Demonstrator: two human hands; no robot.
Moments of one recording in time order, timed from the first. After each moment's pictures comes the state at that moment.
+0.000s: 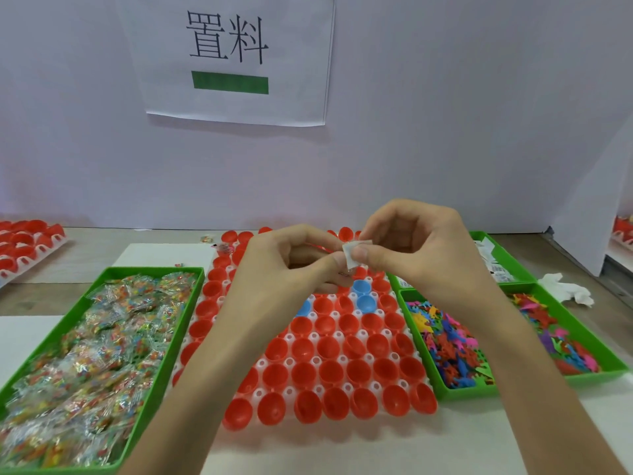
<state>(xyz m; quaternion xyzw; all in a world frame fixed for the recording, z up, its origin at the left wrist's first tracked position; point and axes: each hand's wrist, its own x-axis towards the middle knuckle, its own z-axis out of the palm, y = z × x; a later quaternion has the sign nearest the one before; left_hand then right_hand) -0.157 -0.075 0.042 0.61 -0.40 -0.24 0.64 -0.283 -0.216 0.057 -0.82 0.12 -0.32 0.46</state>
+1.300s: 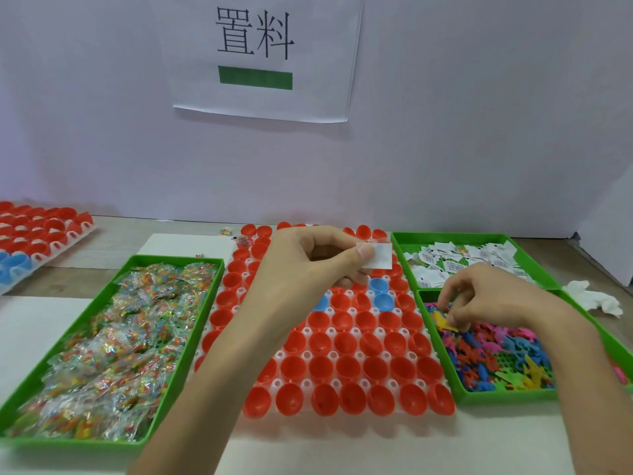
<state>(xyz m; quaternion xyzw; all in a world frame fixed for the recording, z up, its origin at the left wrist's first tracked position) -0.154 -0.071 0.041 0.62 -0.40 -0.26 0.63 -0.318 -0.299 0.015 -0.88 0.37 0.09 0.28</state>
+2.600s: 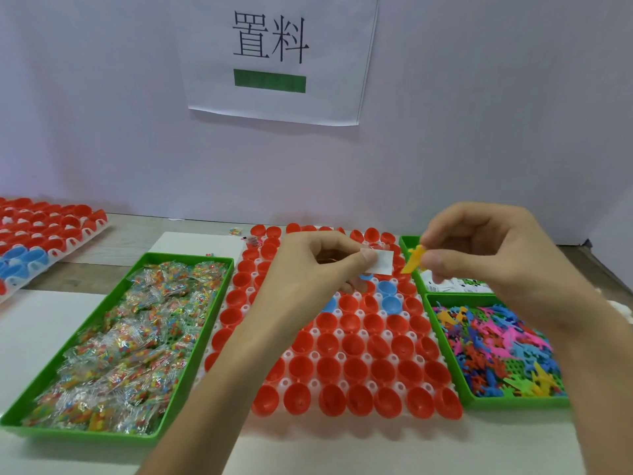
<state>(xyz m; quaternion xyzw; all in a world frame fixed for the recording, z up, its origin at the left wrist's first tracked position) -0.151 -0.073 0.037 0.65 -0.39 -0.23 0.61 -0.307 -0.233 0.069 -0.82 0.04 -0.26 0.52</state>
